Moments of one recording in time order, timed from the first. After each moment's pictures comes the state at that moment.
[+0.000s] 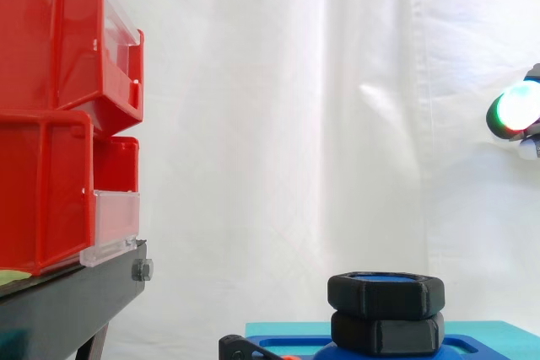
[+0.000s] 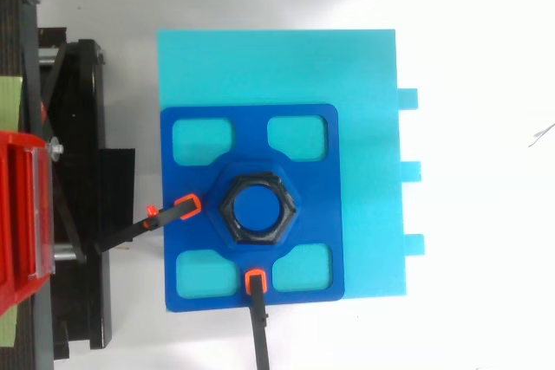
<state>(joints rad) -0.08 -1.63 -1.91 -2.65 -1.41 -0.70</state>
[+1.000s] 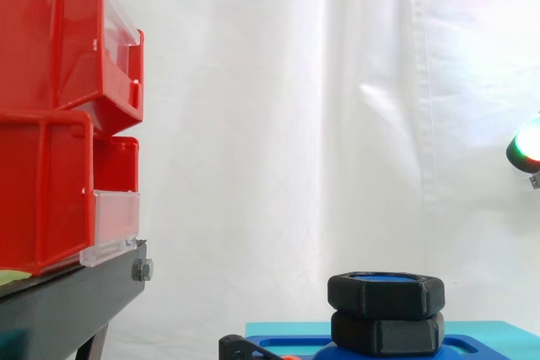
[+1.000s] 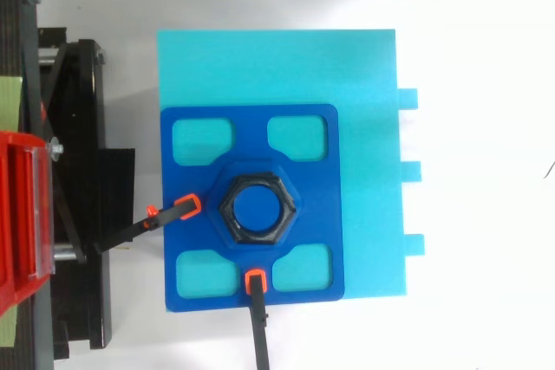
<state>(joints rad) -0.07 -1.63 -1.91 -2.77 -1.39 -0.45</state>
